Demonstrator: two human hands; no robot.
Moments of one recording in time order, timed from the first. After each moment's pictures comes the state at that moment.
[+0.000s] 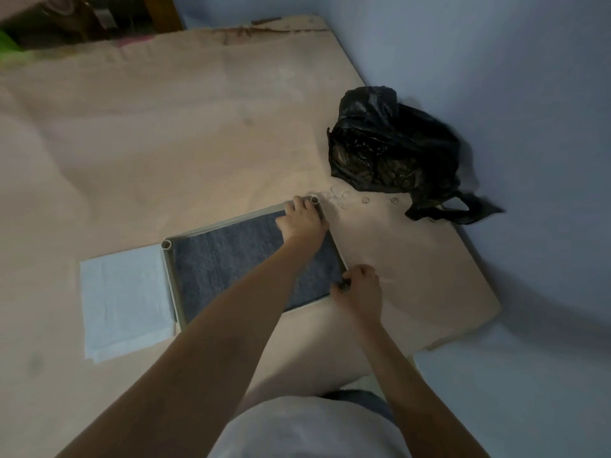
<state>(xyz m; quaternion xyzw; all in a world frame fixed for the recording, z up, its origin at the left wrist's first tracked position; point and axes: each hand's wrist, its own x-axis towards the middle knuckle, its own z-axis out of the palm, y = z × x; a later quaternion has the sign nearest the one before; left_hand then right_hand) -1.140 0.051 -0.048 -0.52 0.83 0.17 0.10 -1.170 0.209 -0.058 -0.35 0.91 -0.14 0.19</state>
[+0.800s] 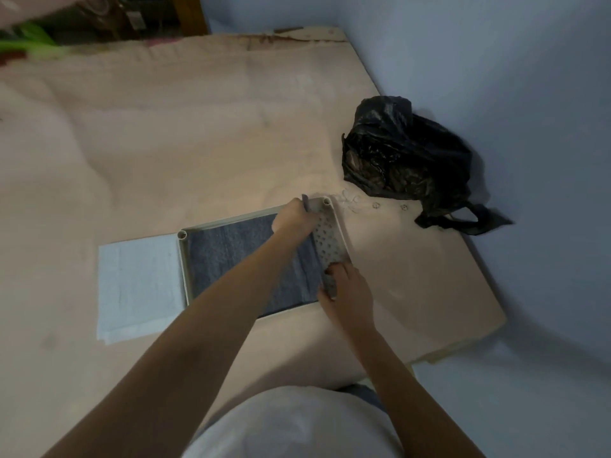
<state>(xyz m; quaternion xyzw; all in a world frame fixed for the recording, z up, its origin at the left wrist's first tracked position) -1.103 0.027 -0.034 -0.57 0.70 0.42 -0.01 -1.143 0.207 -0.053 -0.53 0.81 -0.22 0.11</state>
